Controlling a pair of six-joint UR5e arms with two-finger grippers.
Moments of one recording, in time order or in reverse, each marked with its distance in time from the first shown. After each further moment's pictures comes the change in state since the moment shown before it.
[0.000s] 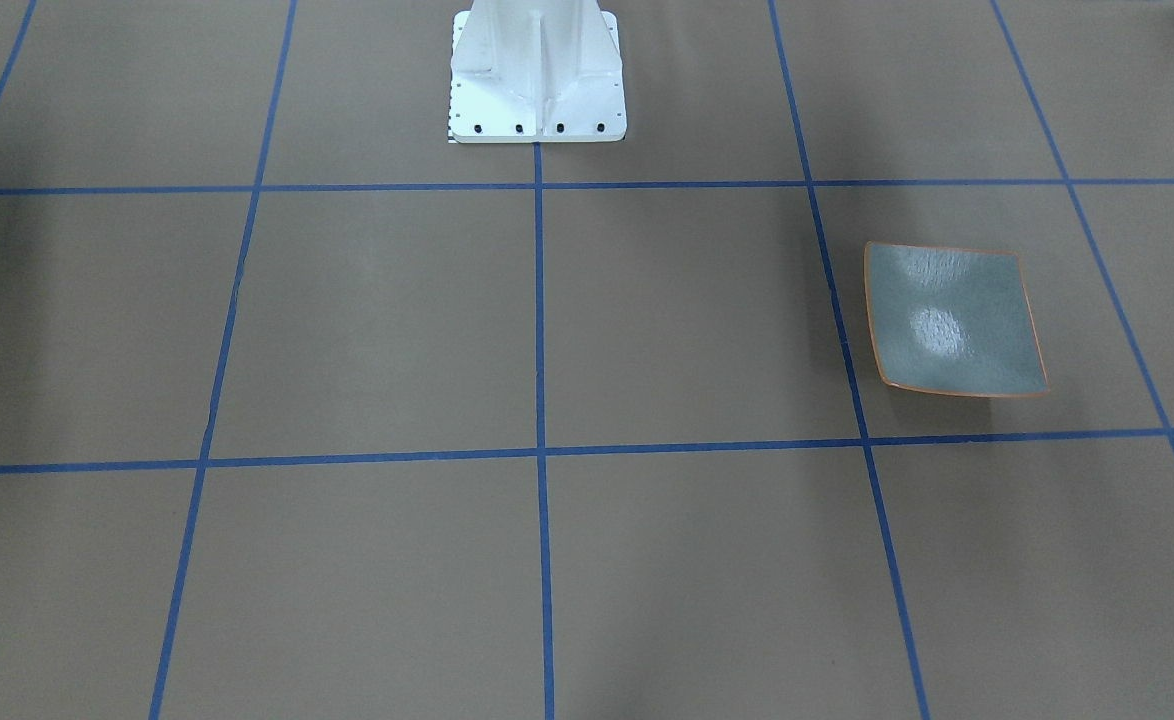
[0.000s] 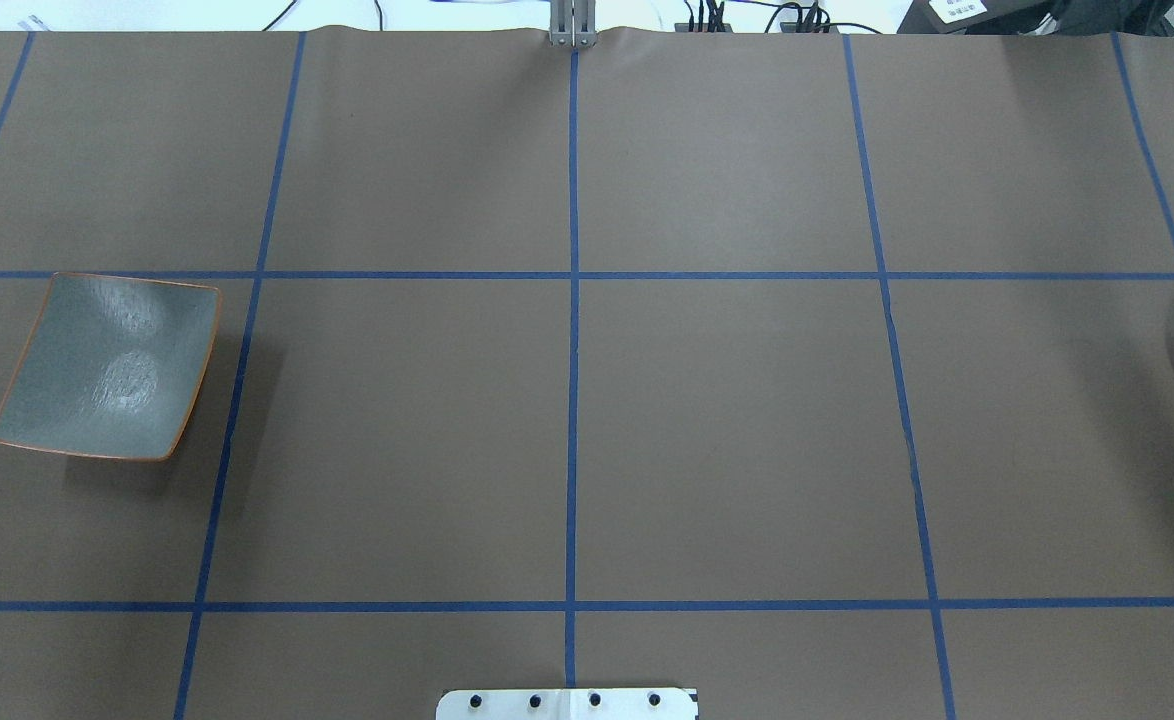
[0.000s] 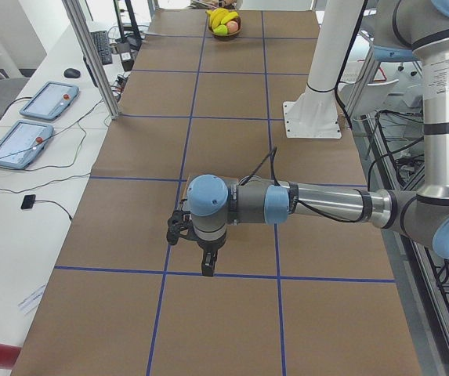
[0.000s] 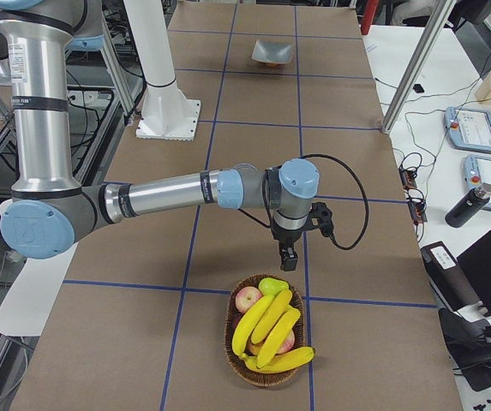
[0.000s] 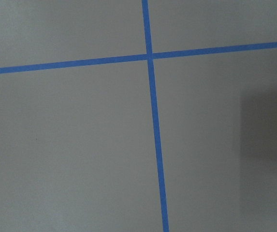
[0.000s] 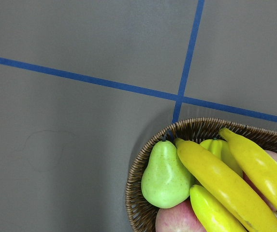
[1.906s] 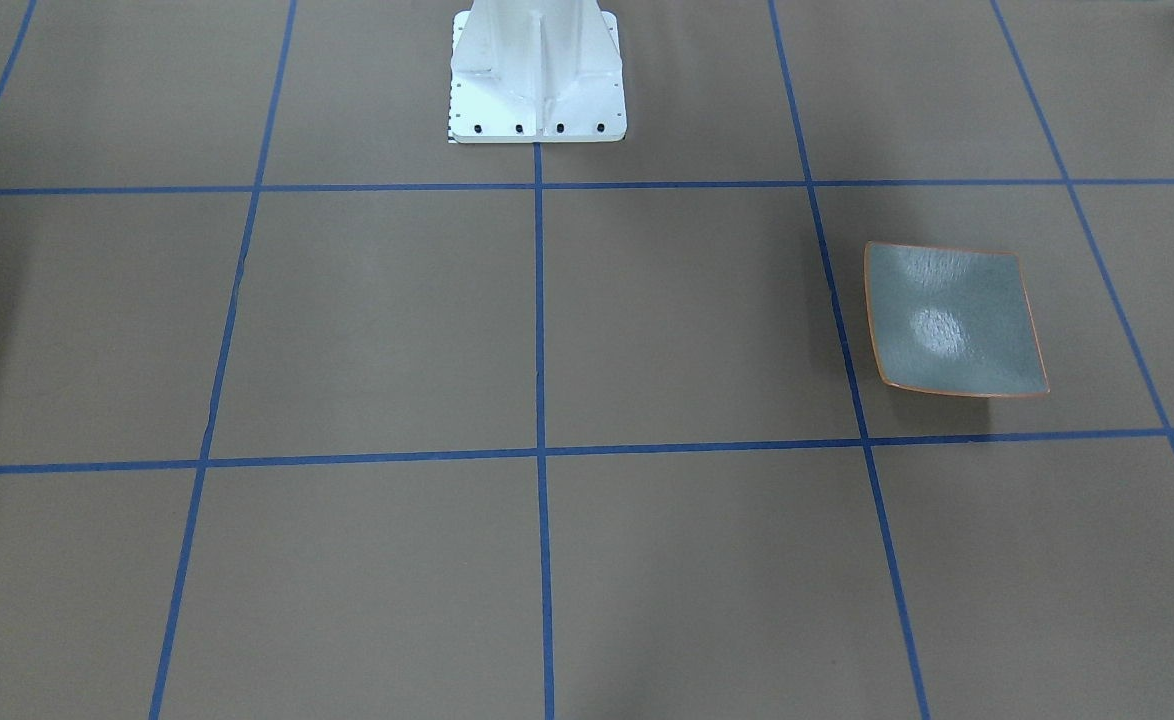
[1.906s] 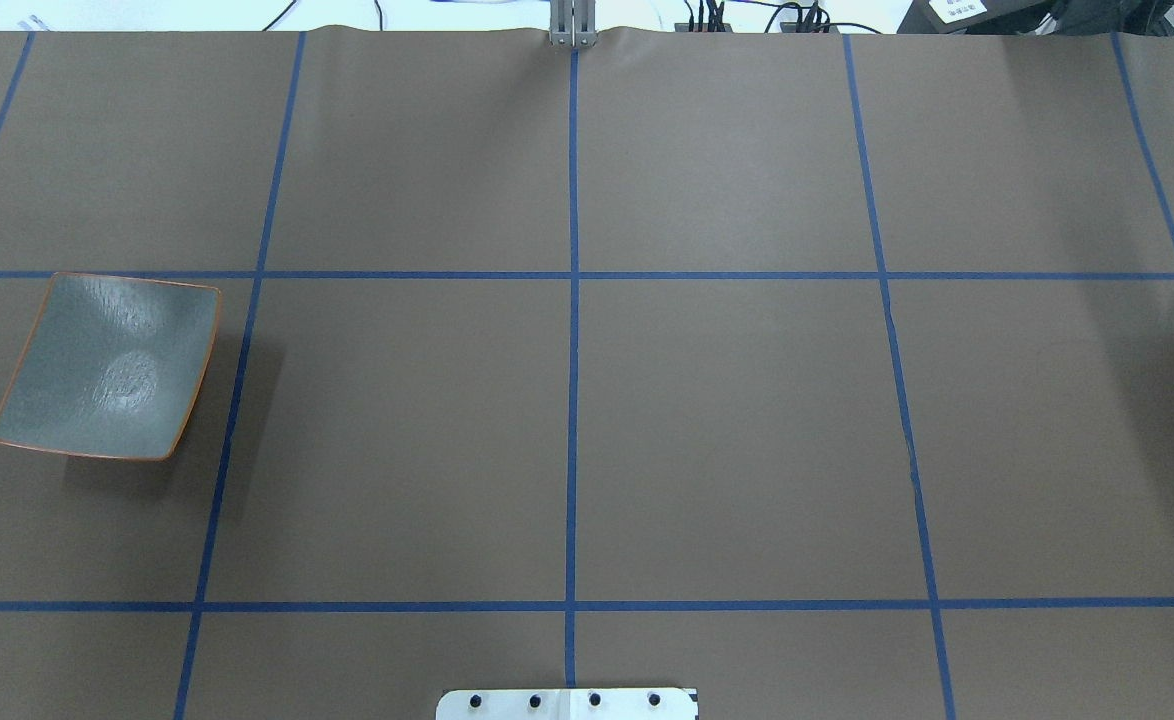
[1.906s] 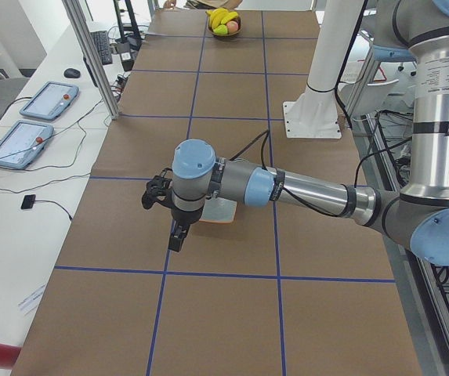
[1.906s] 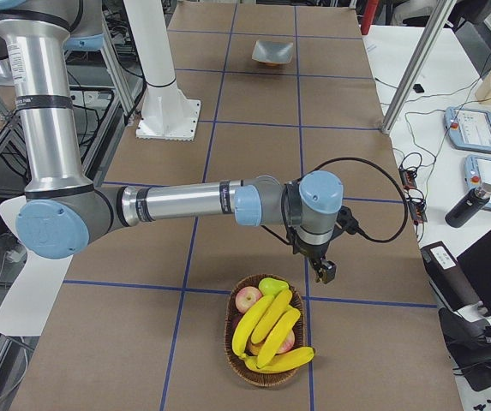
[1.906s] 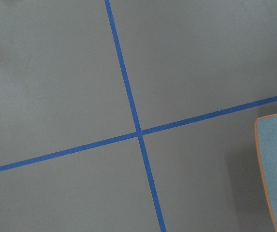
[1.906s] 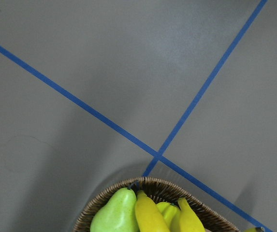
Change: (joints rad) left arm -0.002 -0.097 -0.019 -0.133 0.049 -0.020; right arm 0.105 0.120 -0.237 0.121 0.024 -0.505
